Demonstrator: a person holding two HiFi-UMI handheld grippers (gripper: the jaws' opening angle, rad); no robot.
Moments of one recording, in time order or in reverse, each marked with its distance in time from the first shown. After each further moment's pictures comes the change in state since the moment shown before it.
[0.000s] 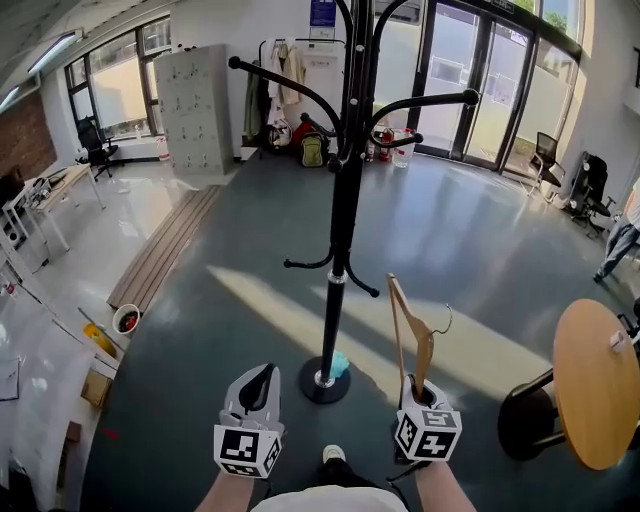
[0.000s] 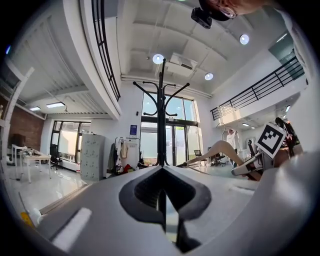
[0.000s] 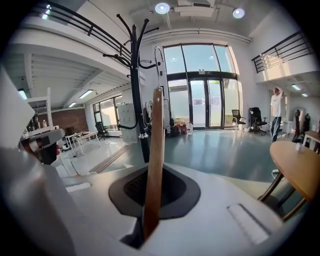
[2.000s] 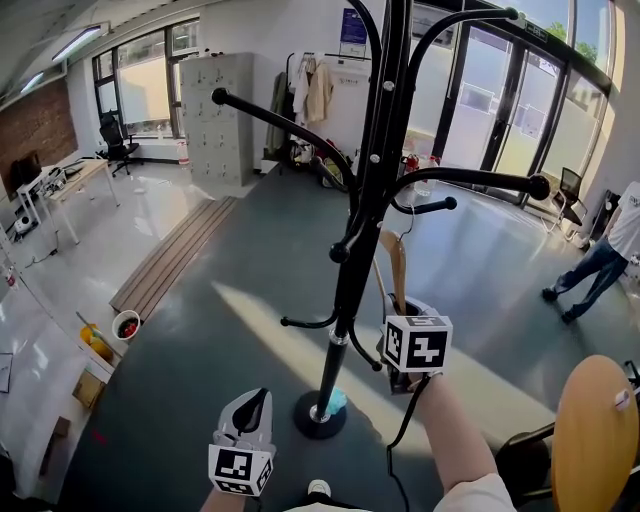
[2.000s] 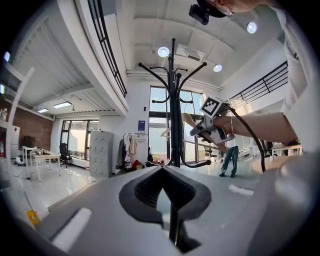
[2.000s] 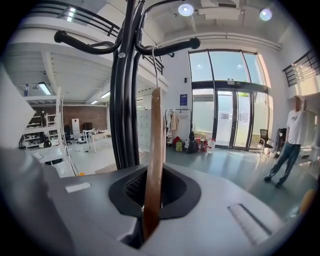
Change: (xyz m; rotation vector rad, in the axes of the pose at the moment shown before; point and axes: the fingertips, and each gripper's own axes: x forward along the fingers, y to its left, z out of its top) left arm 0.094 0.039 -0.016 0.001 0.062 0.110; right arm 0.211 0.038 0.240 -0.197 -0.060 0.202
